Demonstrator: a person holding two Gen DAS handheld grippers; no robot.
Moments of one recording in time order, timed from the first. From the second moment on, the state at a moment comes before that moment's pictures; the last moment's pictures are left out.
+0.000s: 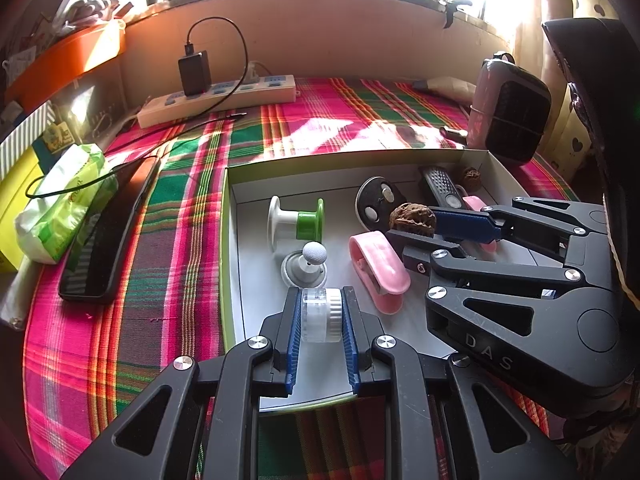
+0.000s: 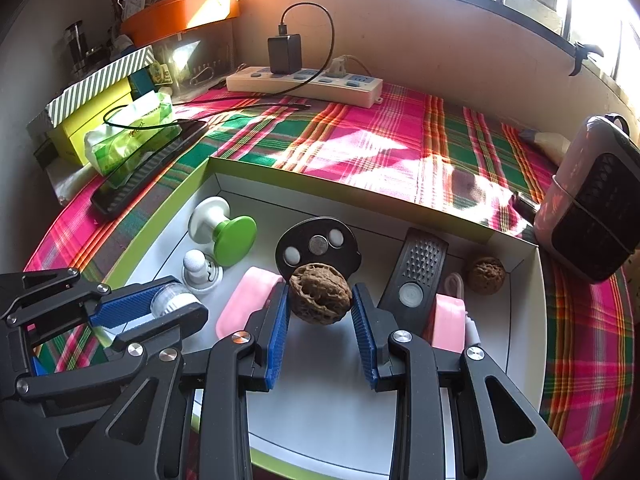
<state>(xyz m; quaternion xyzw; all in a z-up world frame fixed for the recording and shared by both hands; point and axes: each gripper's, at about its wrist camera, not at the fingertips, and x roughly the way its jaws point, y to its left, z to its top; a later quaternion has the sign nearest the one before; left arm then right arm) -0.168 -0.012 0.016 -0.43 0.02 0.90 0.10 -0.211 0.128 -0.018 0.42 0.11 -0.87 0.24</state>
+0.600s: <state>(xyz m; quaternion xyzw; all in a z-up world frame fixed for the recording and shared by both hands) -0.168 -0.013 0.017 -0.43 0.02 0.90 0.10 -0.209 0.131 -0.018 0.42 0.11 -0.87 0.23</state>
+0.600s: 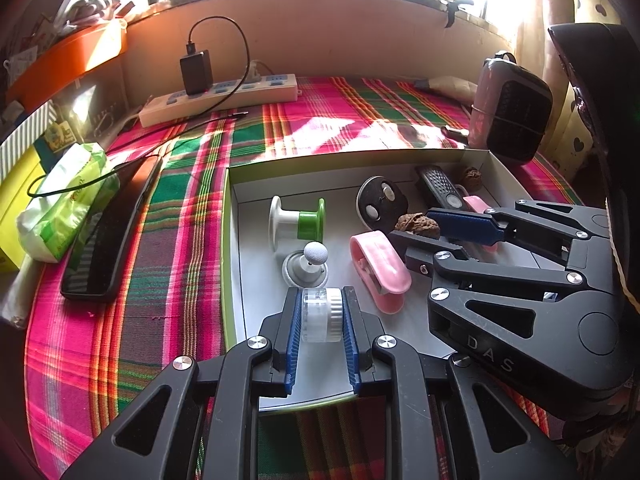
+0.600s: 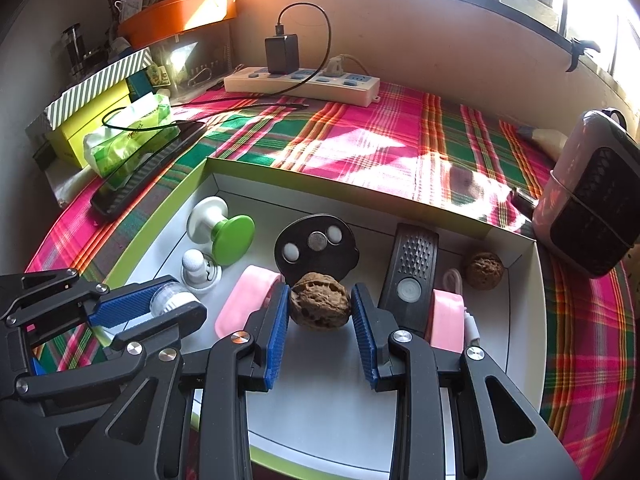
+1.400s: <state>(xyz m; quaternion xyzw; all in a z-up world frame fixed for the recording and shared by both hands) -0.154 -0.017 0.026 -0.42 0.02 0.90 0.09 -0.188 0.145 -0.007 0.41 0.08 -0.88 0.22</state>
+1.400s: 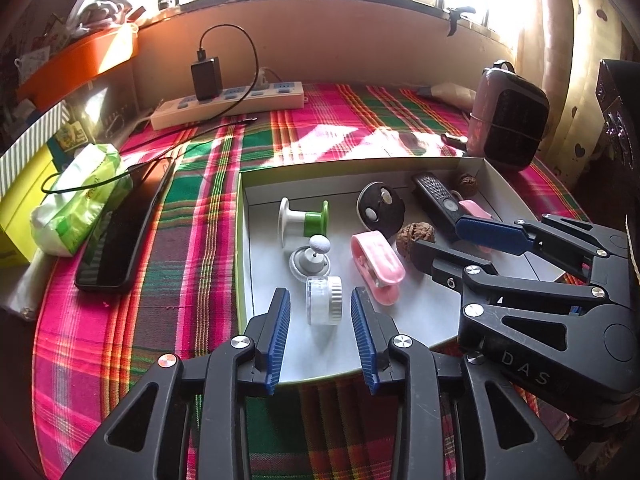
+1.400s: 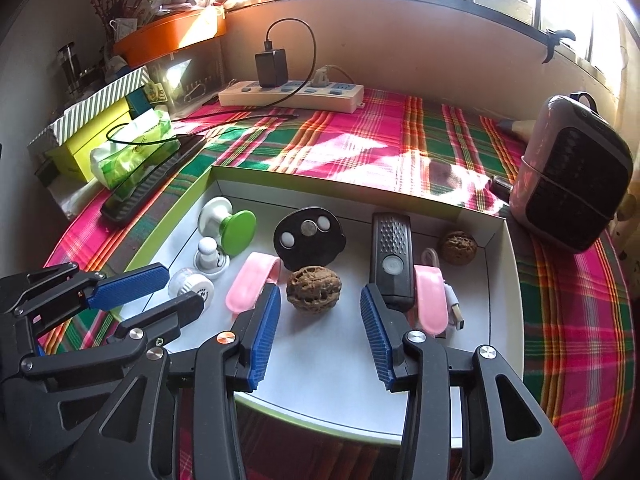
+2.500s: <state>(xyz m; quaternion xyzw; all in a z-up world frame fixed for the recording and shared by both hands) -0.096 -0.015 0.042 -0.39 0.03 0.92 0.07 -0.117 0.179 0.013 0.38 0.04 -0.91 0.17</state>
